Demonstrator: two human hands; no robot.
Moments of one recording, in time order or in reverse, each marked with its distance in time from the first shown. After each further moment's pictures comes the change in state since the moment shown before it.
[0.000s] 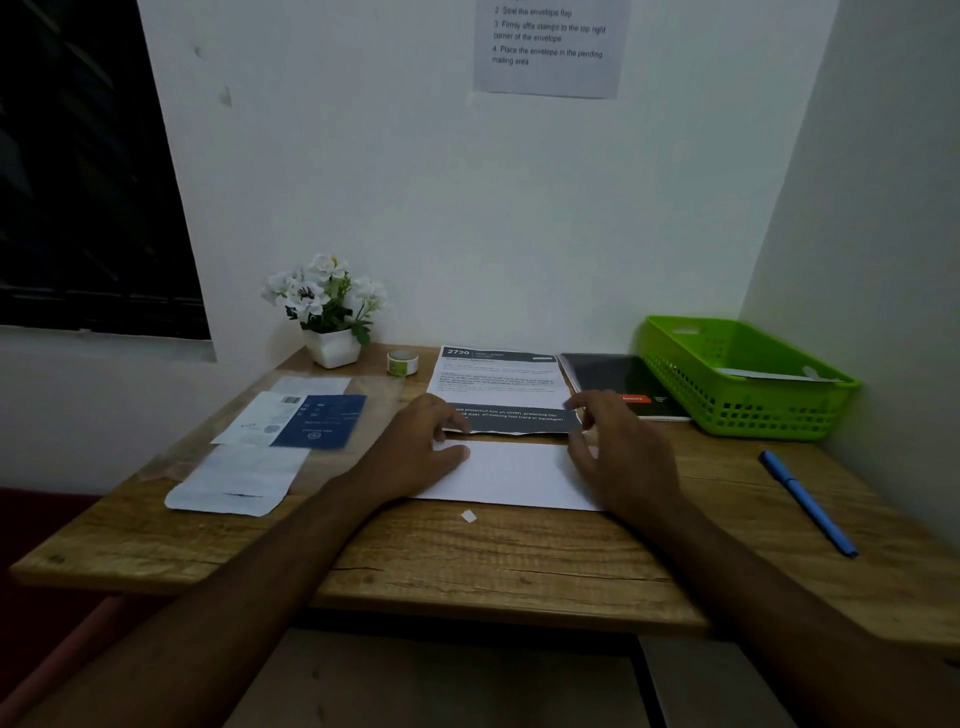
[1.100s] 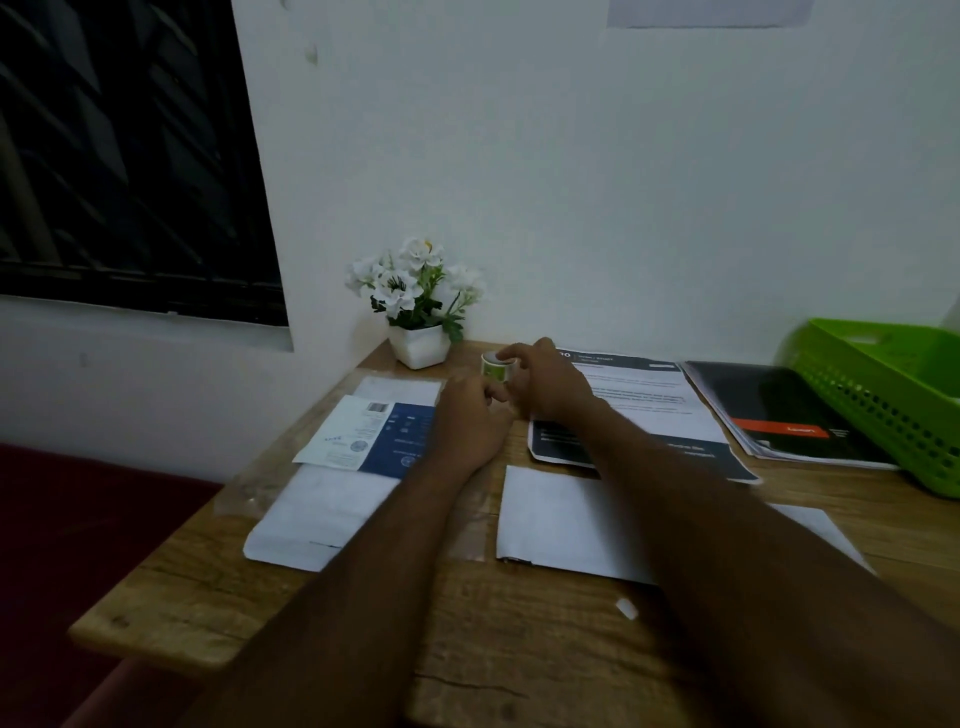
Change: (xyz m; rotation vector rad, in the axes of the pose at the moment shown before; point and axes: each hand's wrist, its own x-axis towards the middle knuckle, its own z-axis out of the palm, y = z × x) left_hand 0.062 -0.082 -0.011 -0.078 0.338 -0.359; right_hand 0.174 -0.097 0.185 0.192 -0.429 0.003
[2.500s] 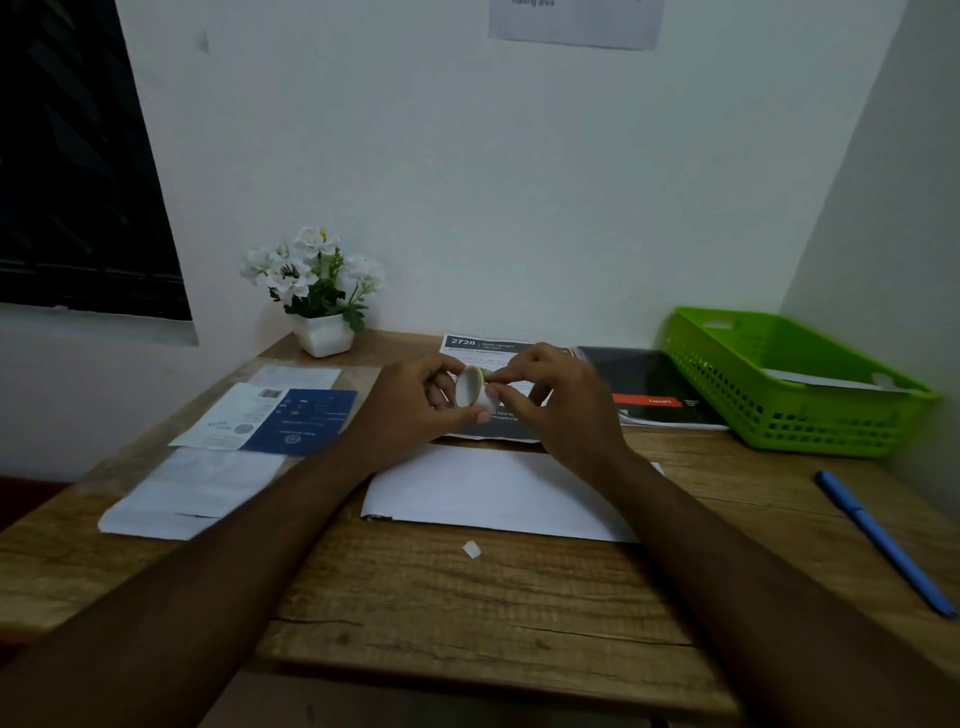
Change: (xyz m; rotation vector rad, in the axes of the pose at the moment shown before) left_hand -0.030 0.041 0.011 -0.229 -0.174 0.412; right_hand -0.154 0.041 -0.088 0.142 0.437 -0.291
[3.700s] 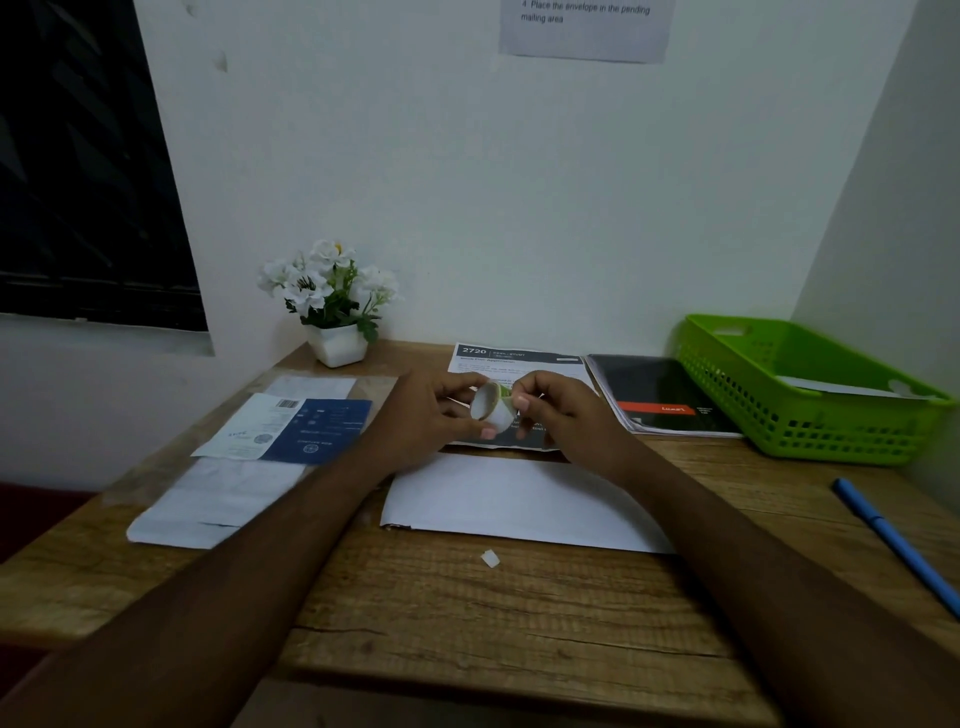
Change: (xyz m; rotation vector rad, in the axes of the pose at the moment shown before) left_hand 0.002 -0.008 -0.002 -0.229 -0.143 -0.135; right_hand 0.004 0.009 0.001 0.438 -0.326 0.223
